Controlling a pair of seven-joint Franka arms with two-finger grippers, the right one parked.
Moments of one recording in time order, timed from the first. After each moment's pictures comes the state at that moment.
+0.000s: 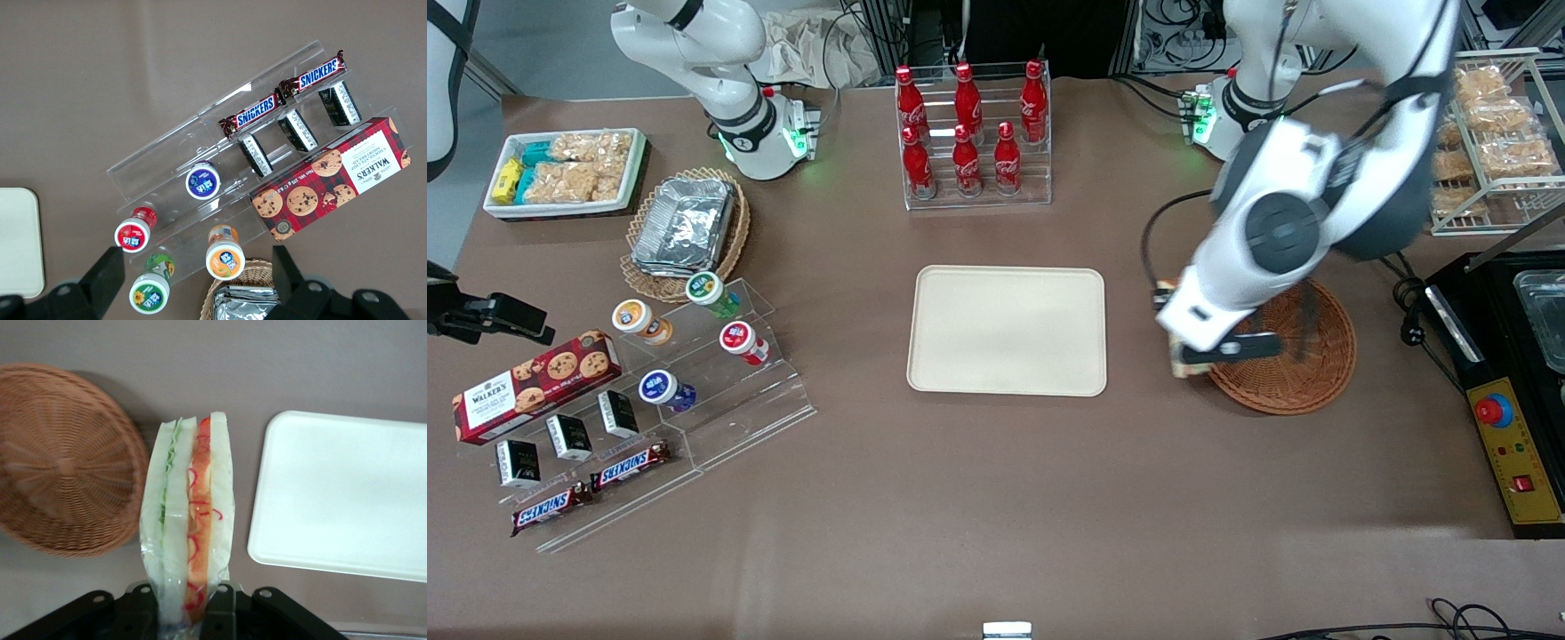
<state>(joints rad) -0.35 0.33 -0.14 -1.62 -0.01 1.71 -0.51</state>
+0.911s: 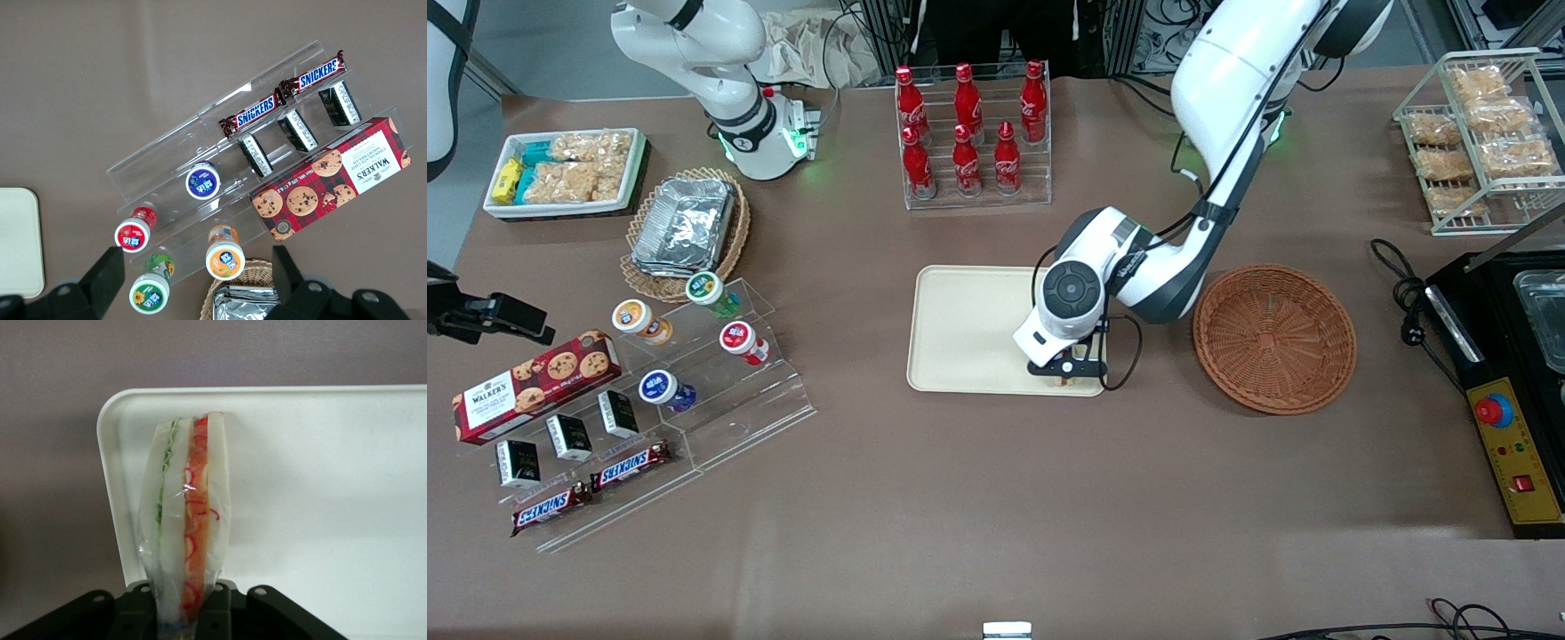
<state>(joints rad) -0.55 0.63 -0.15 -1.61 0.01 2.03 -0.62</state>
